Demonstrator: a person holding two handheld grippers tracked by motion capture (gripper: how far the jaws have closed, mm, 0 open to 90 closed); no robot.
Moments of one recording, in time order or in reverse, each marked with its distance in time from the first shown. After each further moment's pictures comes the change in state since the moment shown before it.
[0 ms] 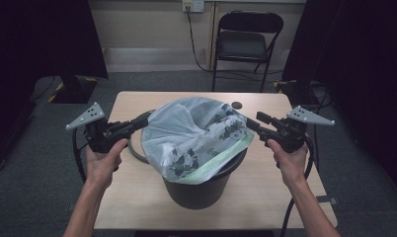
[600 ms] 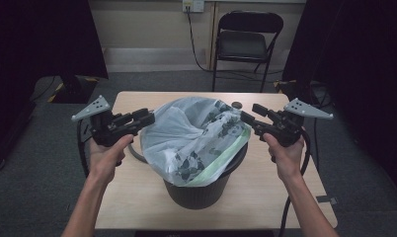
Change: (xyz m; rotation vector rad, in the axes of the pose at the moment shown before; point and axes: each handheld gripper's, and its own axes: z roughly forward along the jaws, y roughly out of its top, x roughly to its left) left arm 0.003 0.015 0.024 0.032 0.033 -0.013; right arm 0.015 0.020 0.007 -0.043 0.035 -0.007
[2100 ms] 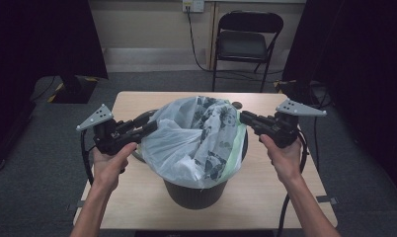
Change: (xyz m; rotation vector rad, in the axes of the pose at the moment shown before) left arm -0.011 -0.020 -0.008 -0.020 0.013 -0.027; right arm 0.011 0.003 0.002 0.095 0.016 -0.029
